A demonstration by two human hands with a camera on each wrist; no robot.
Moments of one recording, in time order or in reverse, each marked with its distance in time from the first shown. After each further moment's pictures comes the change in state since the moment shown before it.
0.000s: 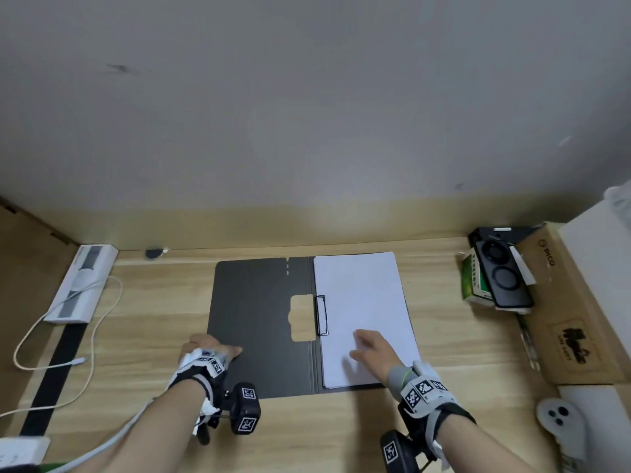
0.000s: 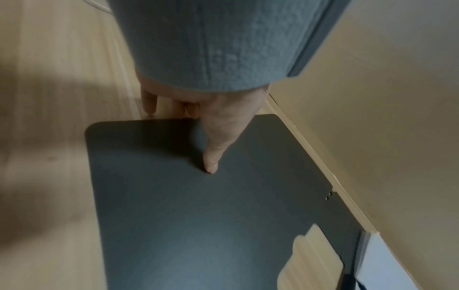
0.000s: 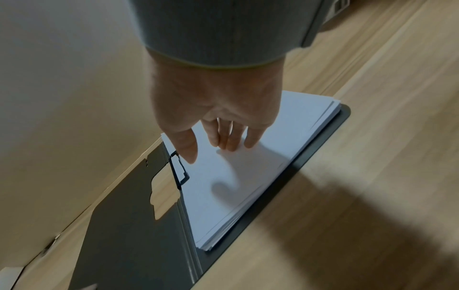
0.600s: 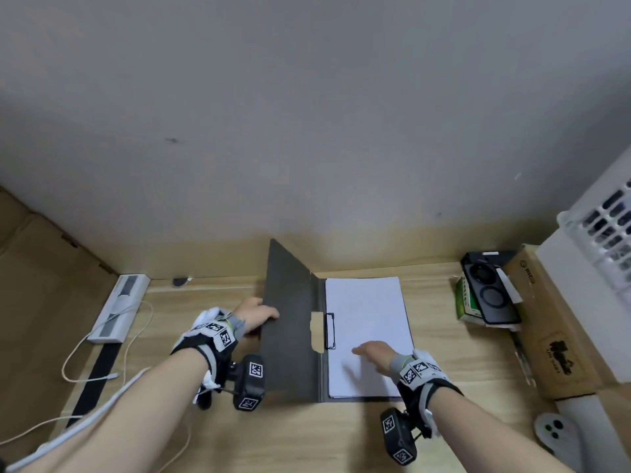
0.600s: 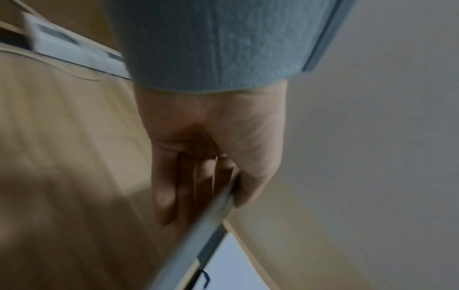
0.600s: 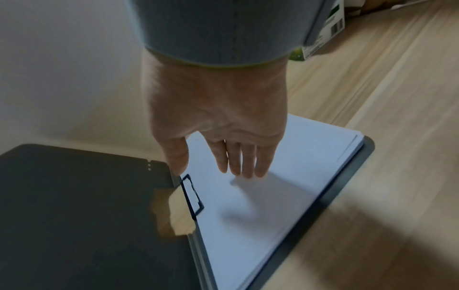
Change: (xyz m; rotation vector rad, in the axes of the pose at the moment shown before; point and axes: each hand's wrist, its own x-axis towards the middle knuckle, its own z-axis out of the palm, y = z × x) left_hand -0.107 0.080 -0.096 -0.484 -0.272 0.417; right_hand -0.022 -0.040 -0.035 0.030 -0.166 0.126
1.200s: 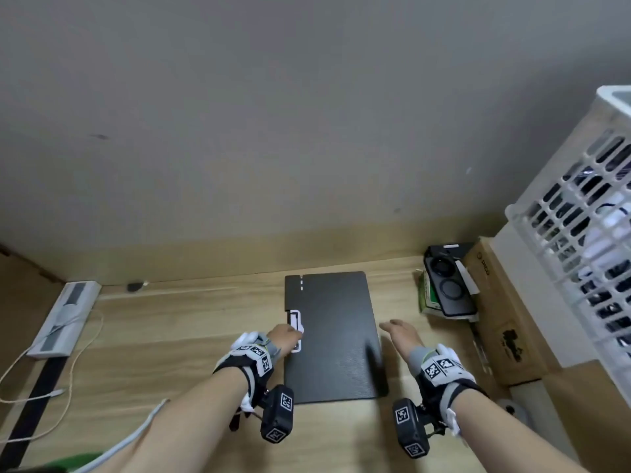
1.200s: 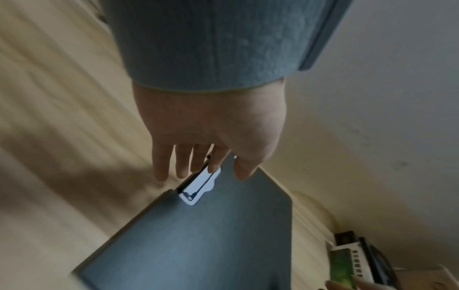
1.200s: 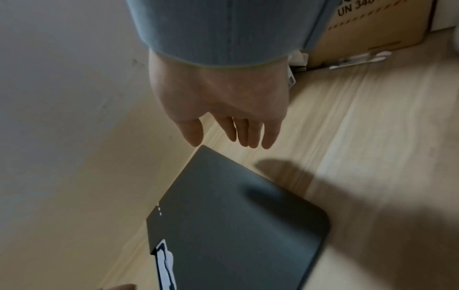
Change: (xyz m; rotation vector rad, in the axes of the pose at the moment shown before) left_hand 0.029 -0.002 0.152 0.203 -0.155 0.036; right_hand 0.008 0.051 -0.104 0.310 0.376 -0.037
